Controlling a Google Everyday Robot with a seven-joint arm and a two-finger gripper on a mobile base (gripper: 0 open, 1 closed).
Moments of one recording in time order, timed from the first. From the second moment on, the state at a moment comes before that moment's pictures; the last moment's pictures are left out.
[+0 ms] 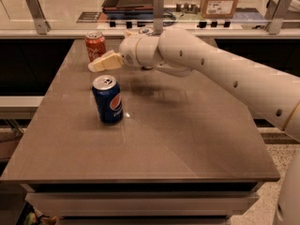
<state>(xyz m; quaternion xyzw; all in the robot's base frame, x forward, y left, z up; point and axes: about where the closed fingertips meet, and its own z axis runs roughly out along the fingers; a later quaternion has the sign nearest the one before) 0.717 0.127 0.894 -0.43 0.66 0.24 0.57</state>
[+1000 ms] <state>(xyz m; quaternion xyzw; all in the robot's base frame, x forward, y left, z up) 0.724 0.161 0.890 -0.44 0.65 0.27 0.56</state>
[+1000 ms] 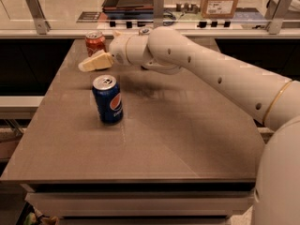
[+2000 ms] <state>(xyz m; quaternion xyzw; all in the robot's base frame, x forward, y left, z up) 0.738 0.185 0.883 -0.44 0.63 0.30 0.56</state>
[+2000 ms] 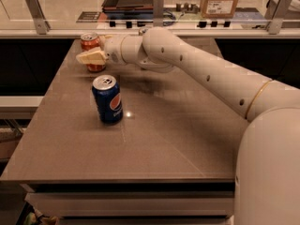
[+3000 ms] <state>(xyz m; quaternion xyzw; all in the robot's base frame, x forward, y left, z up) 0.730 0.152 0.884 -0.43 0.63 0.31 0.57</state>
